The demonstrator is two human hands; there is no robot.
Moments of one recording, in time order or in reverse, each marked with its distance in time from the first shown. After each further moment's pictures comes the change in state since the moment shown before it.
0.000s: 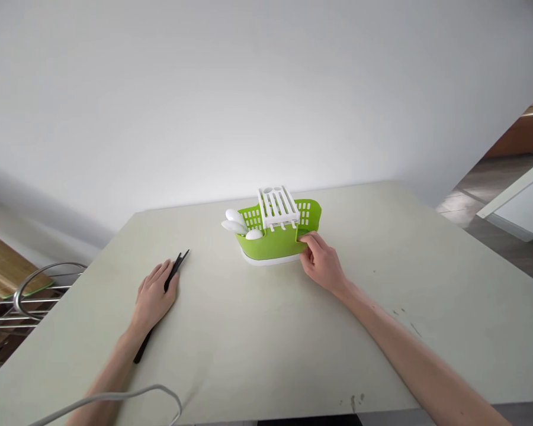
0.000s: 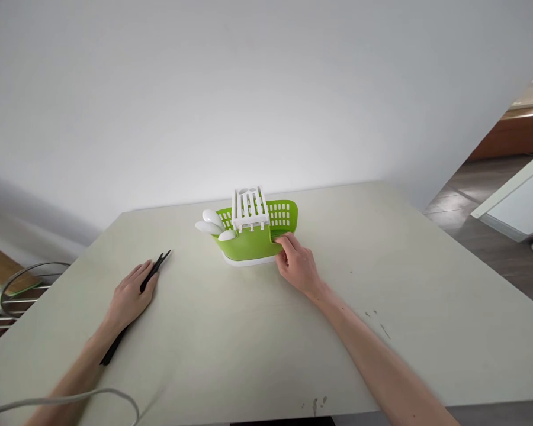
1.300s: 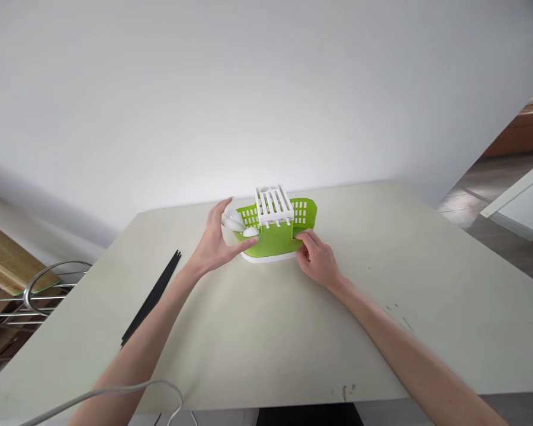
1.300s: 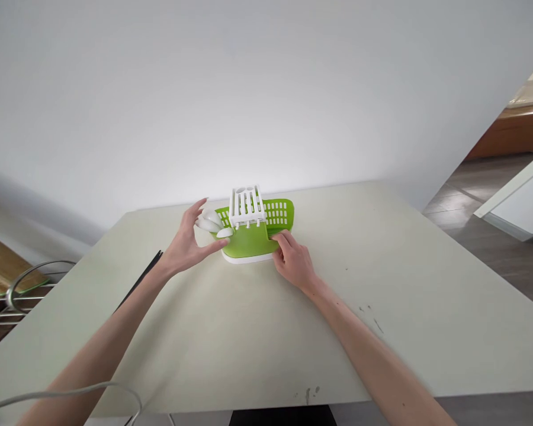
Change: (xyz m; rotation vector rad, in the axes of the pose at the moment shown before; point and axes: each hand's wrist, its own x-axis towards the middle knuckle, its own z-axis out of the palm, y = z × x) left_hand 0.043 0.193 -0.051 -0.511 0.051 0.484; right_hand 0.001 0.001 -0.002 0.030 -0.008 -0.004
